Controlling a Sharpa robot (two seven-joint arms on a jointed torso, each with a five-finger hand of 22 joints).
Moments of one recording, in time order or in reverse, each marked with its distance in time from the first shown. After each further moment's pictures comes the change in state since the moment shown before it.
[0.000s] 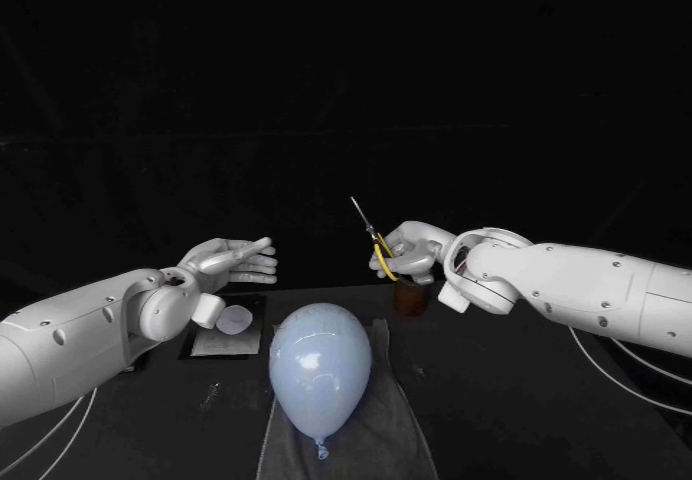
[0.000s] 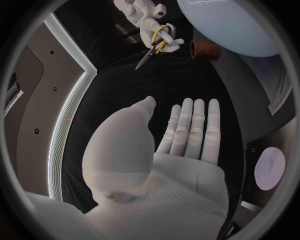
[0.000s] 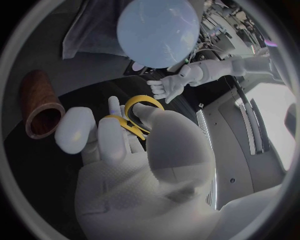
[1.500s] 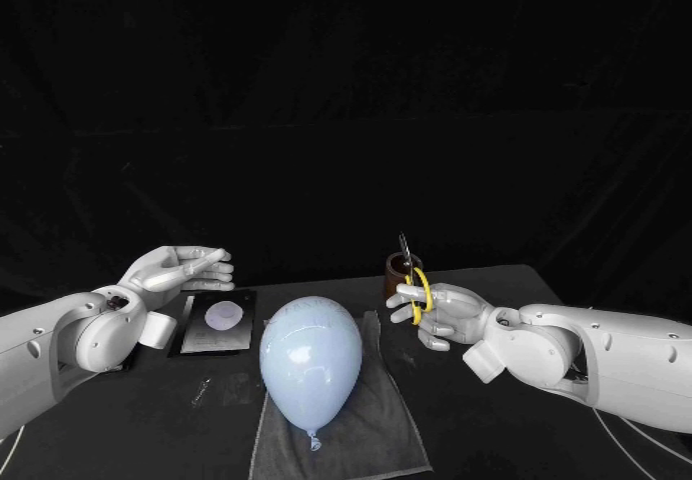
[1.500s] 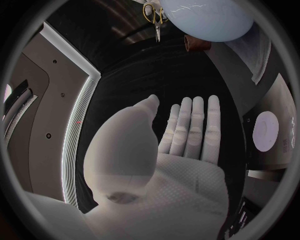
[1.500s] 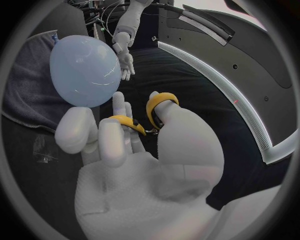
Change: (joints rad) left arm -0.045 -0.163 -0.007 0.118 -0.068 -0.031 0.128; left_hand 0.066 0.000 -0.010 -0.004 0.000 0.006 0.007 -0.017 -0.022 0.010 -0.003 -0.015 -0.005 0.041 -0.012 0.021 0.005 0.004 0.037 -0.019 0.019 0.003; right arm -0.230 -0.237 0.000 0.189 0.844 0.252 0.200; right_hand -0.148 -0.268 -0.190 -0.037 0.000 0.060 -0.020 -0.044 -0.018 0.120 -0.059 0.004 0.016 -0.001 -0.016 0.021 0.034 -0.006 0.004 -0.011 -0.012 0.006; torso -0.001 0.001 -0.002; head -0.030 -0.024
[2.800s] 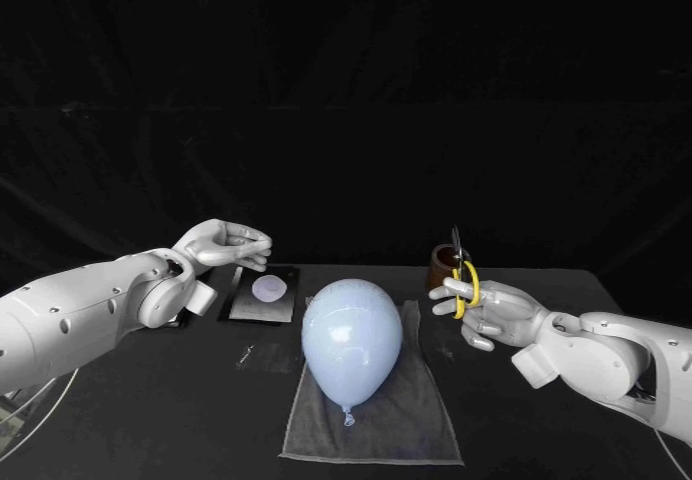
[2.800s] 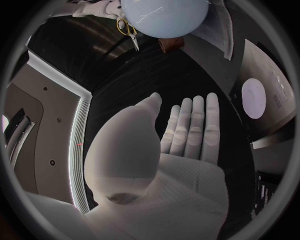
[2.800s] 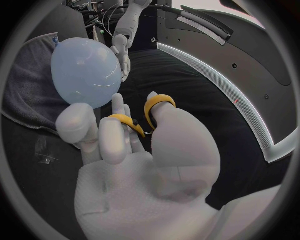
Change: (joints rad) left arm -0.002 -0.007 -0.002 -0.044 -0.262 -0.071 -0.011; left_hand 0.058 -0.005 -0.016 -0.009 0.000 -0.007 -0.007 -0.031 -0.024 -0.017 0.009 -0.008 -0.007 0.020 0.006 -0.005 -0.001 -0.003 0.052 -0.023 0.015 -0.008; right arm -0.004 0.005 0.000 -0.018 -0.003 0.035 -0.009; right_hand 0.089 0.067 -0.126 0.029 0.000 -0.037 0.019 -0.017 -0.004 -0.064 0.008 -0.013 0.017 -0.006 0.006 -0.016 -0.043 0.014 -0.016 0.009 -0.074 -0.047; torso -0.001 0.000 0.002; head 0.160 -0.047
